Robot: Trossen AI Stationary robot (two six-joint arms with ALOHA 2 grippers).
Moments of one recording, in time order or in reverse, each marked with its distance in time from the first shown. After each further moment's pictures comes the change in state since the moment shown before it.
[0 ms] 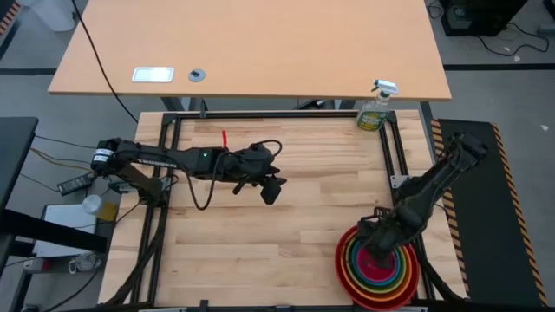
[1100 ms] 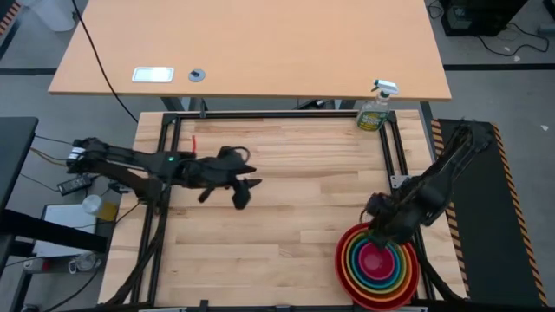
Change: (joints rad) left arm -0.107 -0.260 -0.170 -0.056 -0.167 0.120; right arm 0.029 -0.248 -0.094 0.050 0.314 0.491
